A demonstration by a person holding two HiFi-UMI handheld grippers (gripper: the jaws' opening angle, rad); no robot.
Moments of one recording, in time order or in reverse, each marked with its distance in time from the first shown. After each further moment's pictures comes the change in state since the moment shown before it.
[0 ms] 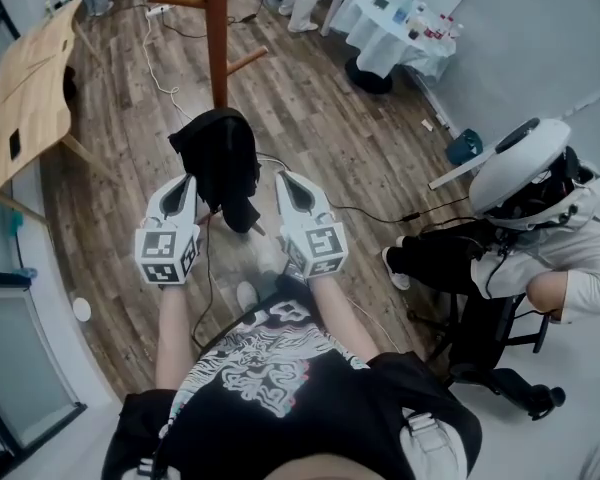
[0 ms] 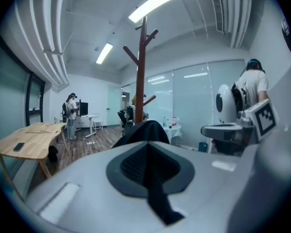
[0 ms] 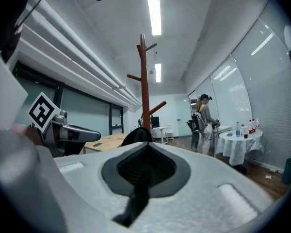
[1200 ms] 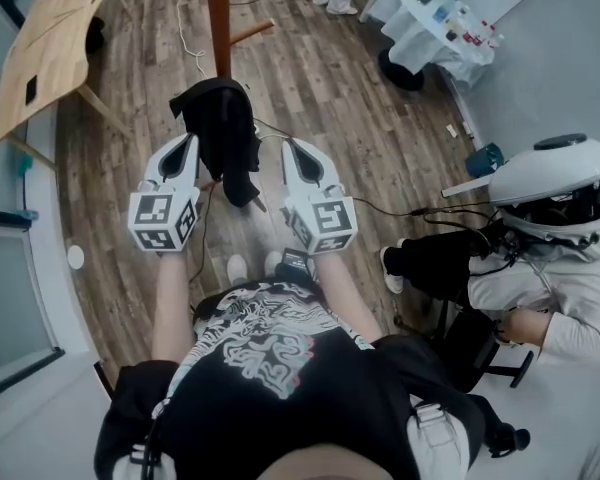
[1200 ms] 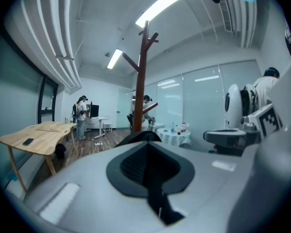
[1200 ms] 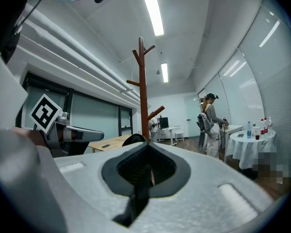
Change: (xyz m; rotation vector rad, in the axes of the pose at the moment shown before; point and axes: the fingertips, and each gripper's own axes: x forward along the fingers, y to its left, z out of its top) left arm 0.022 -0.027 0.031 -0.064 -0.048 0.133; right arm 0.005 -0.041 0.025 0.000 -0.007 0.140
